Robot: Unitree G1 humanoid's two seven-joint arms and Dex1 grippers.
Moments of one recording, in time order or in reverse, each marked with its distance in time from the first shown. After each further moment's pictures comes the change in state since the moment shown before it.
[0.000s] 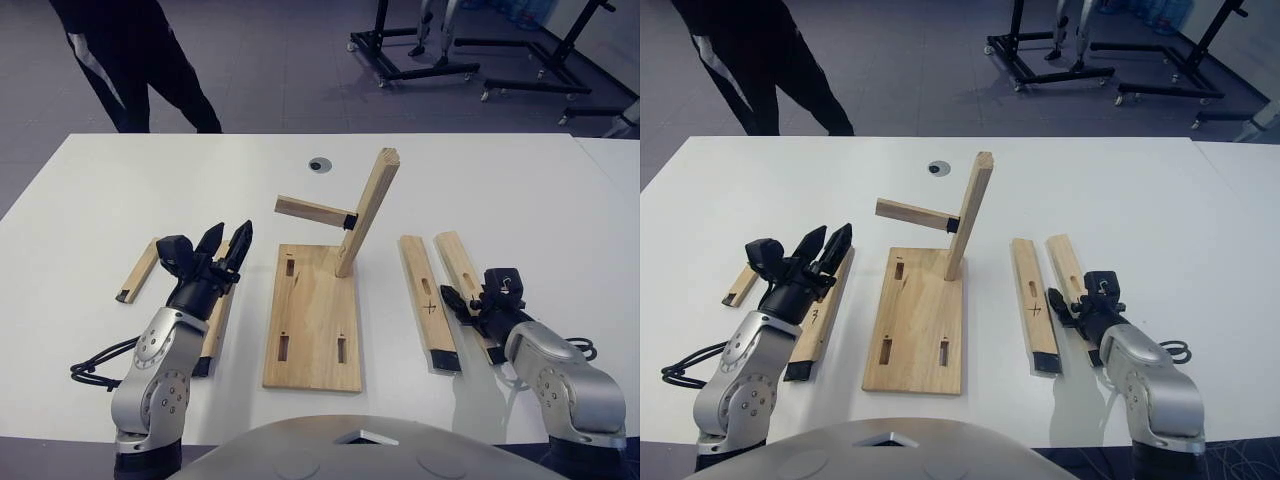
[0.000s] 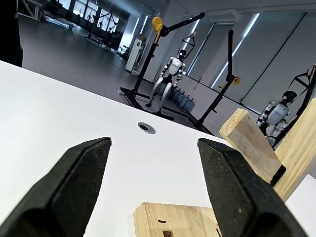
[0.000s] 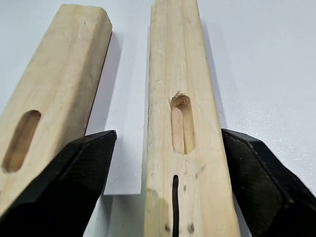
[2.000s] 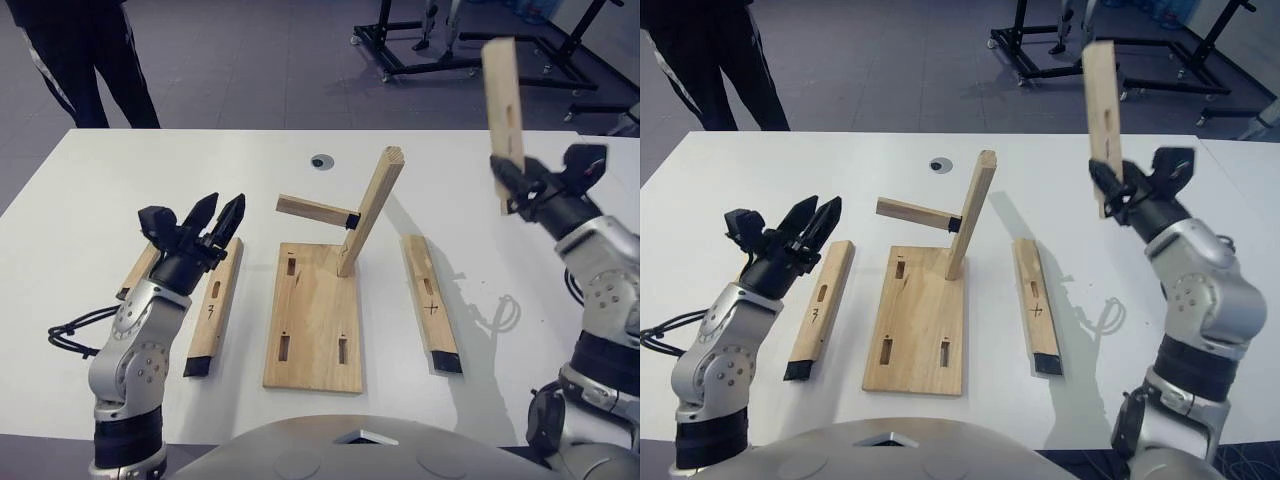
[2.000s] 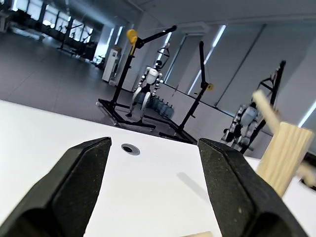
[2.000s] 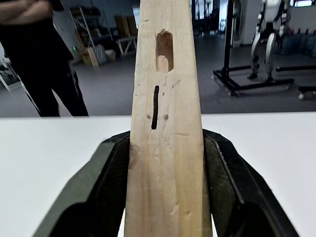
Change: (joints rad) left arm -0.201 0.135 0.075 0.075 -0.063 0.015 -0.113; right arm -0.570 -0.087 -0.267 0.158 0.243 -0.090 0.196
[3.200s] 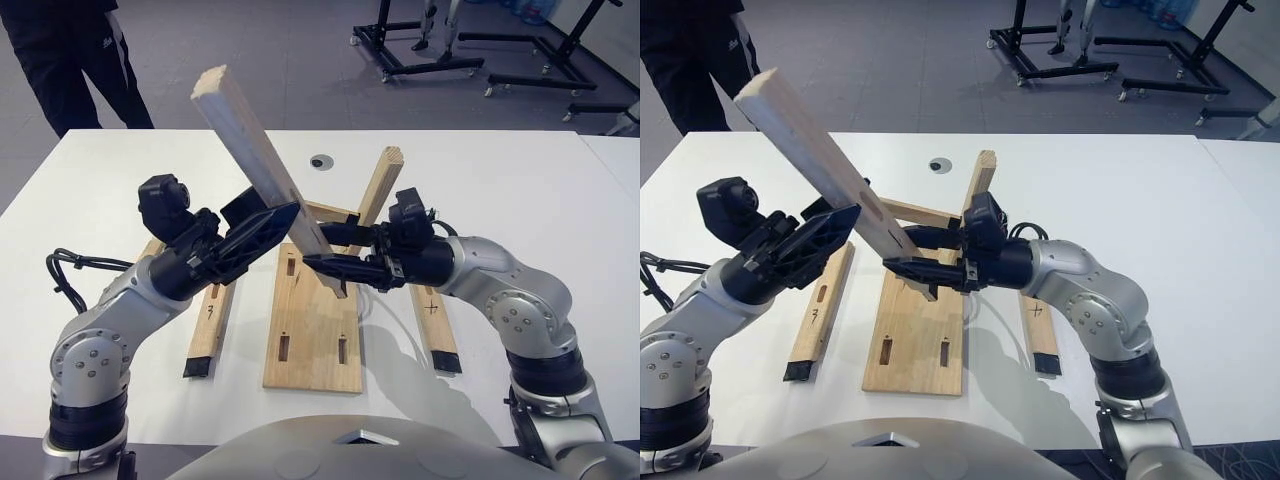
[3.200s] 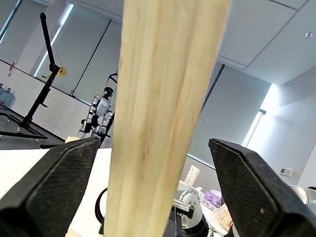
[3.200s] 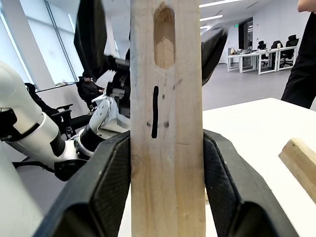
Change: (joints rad) left arm -0.088 0.223 -0.014 -0.170 -0.773 0.234 -0.192; right arm 0.047 0.011 0.642 -0.229 0.276 -0.074 0.468
